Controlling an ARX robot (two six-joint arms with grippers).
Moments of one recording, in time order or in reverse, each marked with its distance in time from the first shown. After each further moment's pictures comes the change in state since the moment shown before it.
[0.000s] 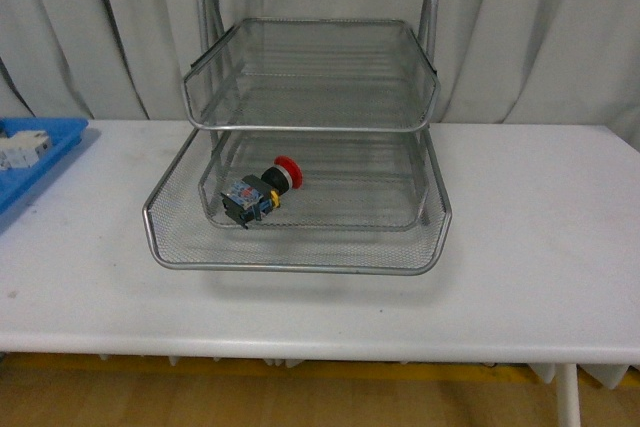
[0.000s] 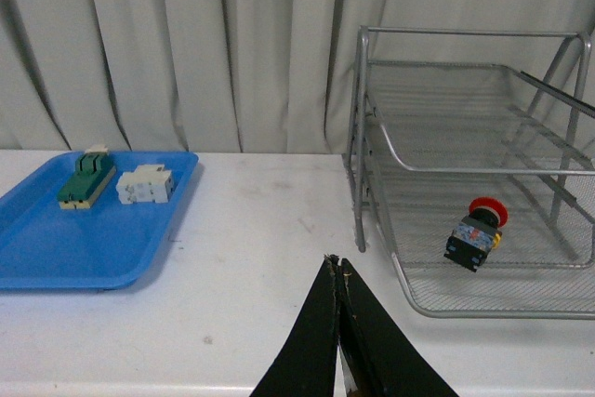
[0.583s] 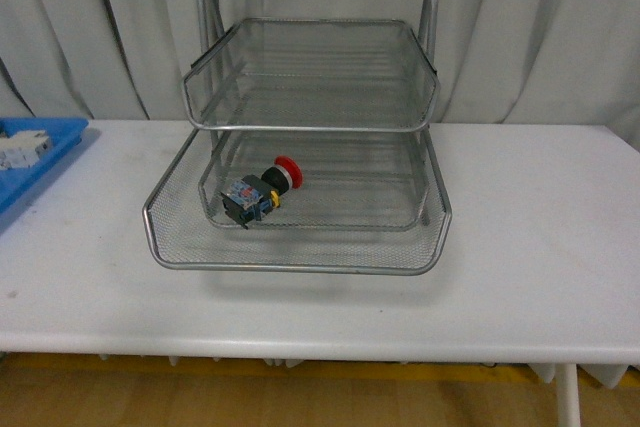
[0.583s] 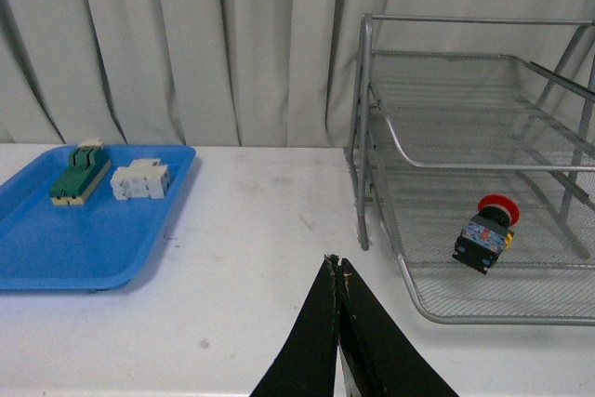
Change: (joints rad) left arm 0.000 0.282 0.000 0.267 0.000 0.000; right arm 0.000 0.000 0.000 0.000 0.000 0.000
